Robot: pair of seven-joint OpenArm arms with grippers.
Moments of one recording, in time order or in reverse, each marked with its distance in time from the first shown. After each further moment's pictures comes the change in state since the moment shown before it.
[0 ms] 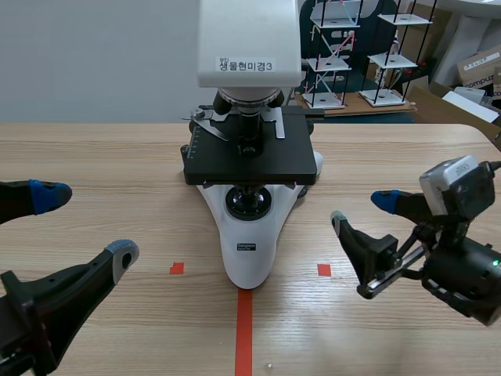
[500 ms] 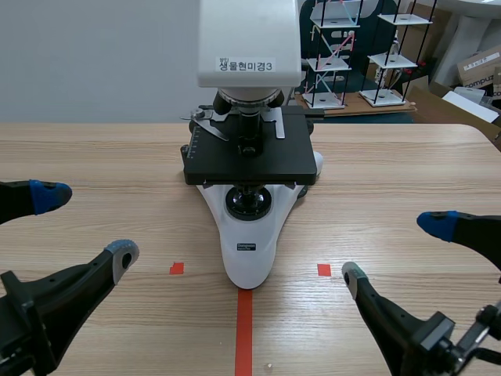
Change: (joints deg) left arm 0.0 0.0 0.0 0.0 0.0 0.0 0.0; right arm -28.0 2.3 13.2 23.0 0.0 -0.2 -0.7
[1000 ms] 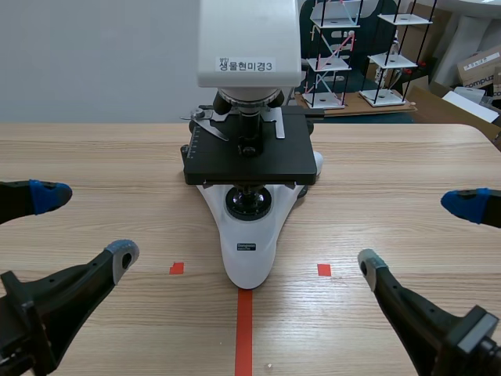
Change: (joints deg) left arm 0.0 0.0 0.0 0.0 0.0 0.0 0.0; right arm -7.0 0.0 6.6 8.9 0.0 0.1 -3.2
